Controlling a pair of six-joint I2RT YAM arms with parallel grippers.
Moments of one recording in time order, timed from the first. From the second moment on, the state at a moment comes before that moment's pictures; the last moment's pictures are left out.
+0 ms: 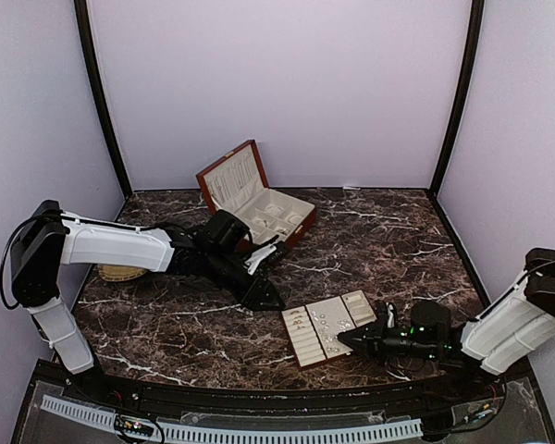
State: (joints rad) left arm -0.86 1.72 1.08 -0.25 0.54 -0.17; right arm 1.04 1.39 0.01 1.03 -0.15 1.62
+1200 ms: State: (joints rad) left arm -0.86 1.73 1.08 -0.25 0.54 -0.17; right arm 1.06 1.30 0.01 0.88 -0.11 1.66
